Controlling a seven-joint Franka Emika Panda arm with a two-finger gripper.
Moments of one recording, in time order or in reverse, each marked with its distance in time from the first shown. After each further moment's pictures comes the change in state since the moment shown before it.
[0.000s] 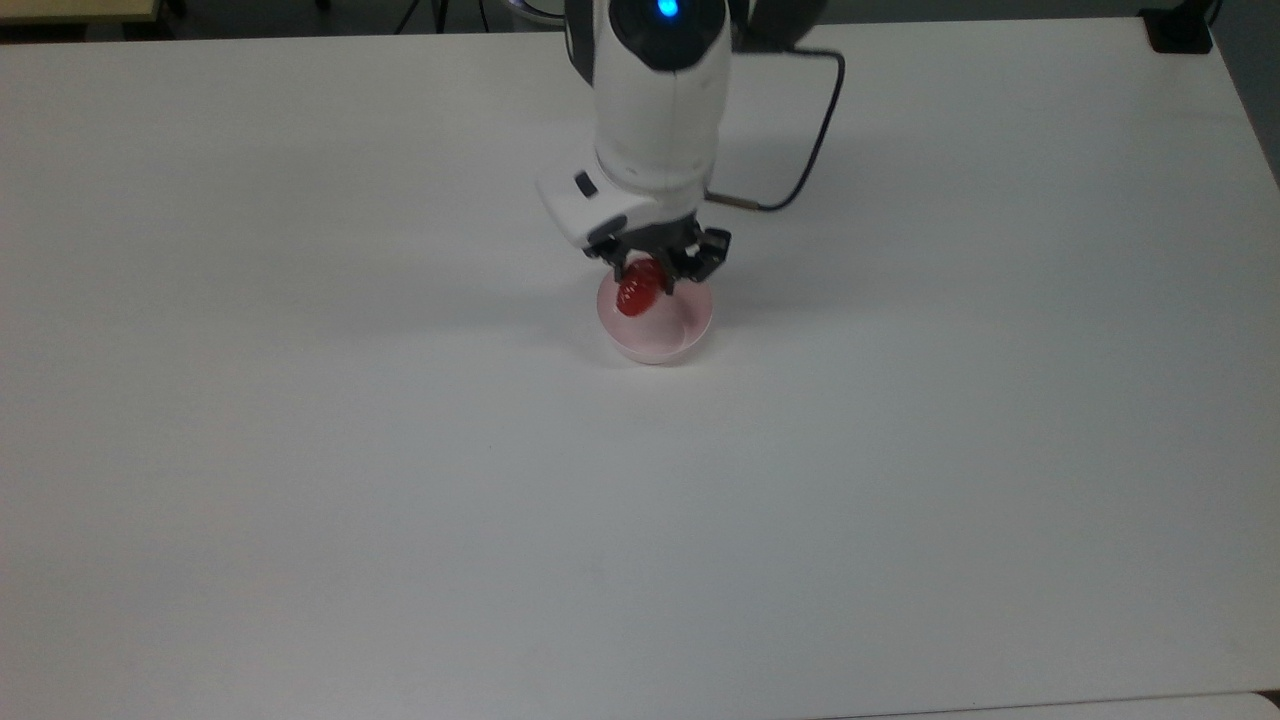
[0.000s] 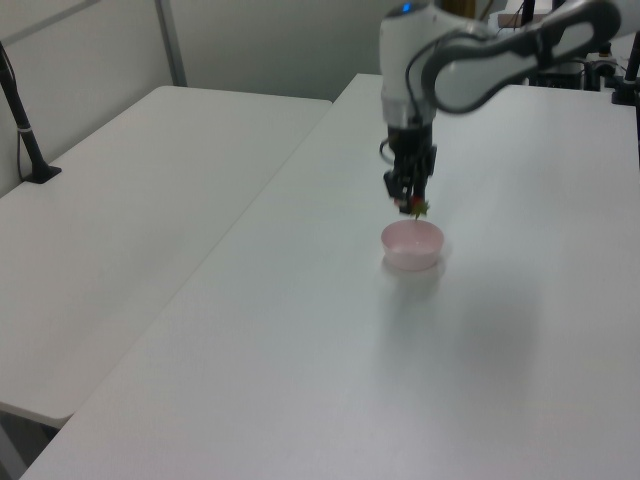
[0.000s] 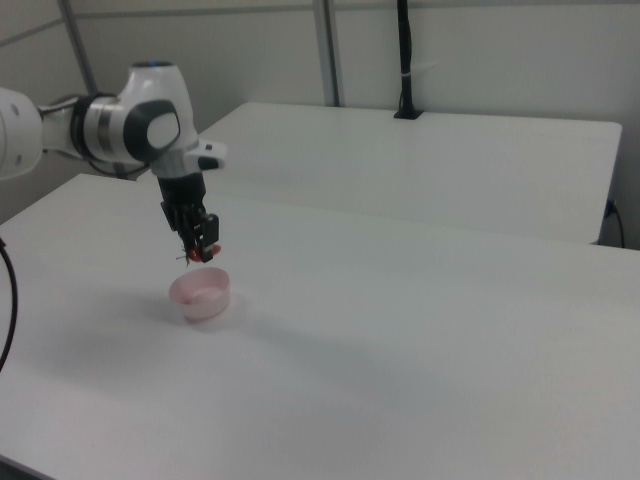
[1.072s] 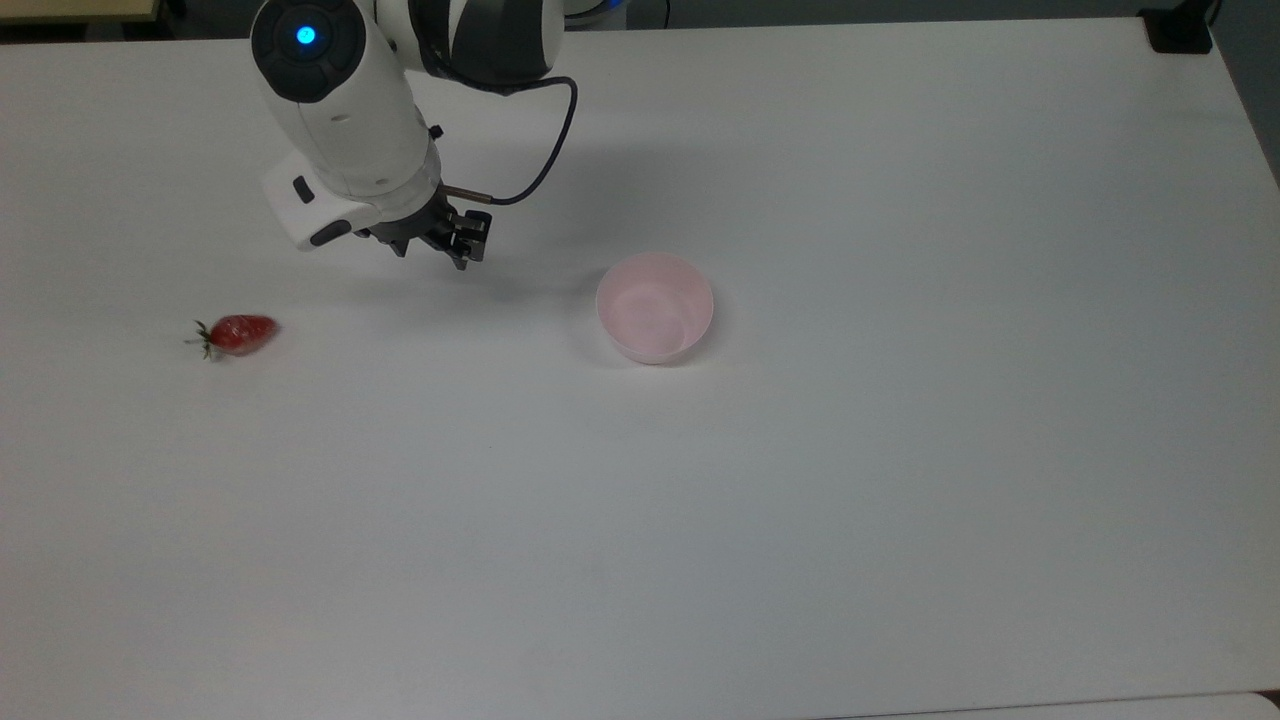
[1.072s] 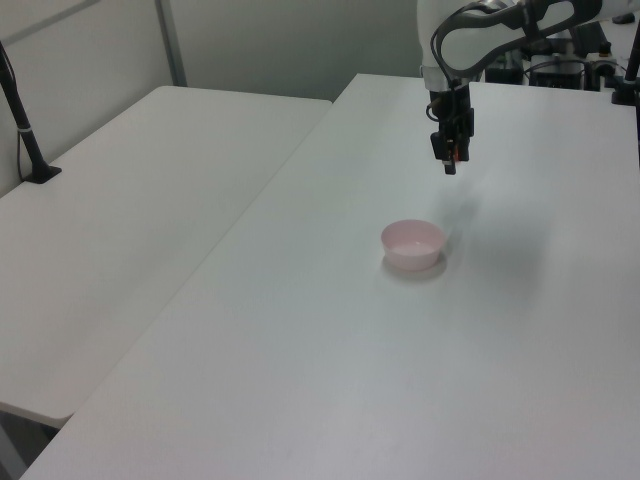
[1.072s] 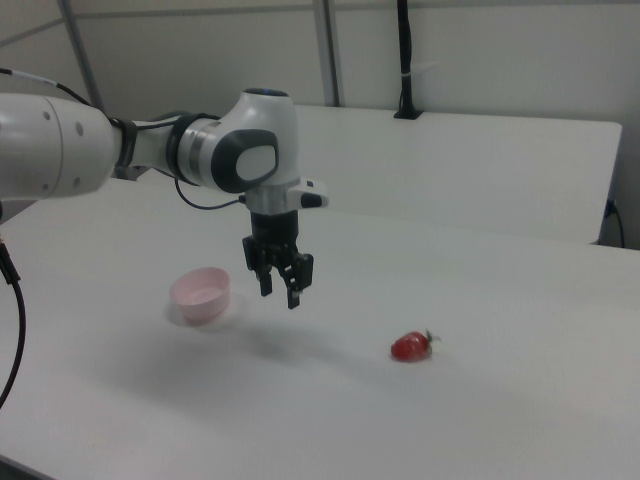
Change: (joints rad) arm -0.233 0.024 -0.086 -0.023 0.005 -0.075 -0.351
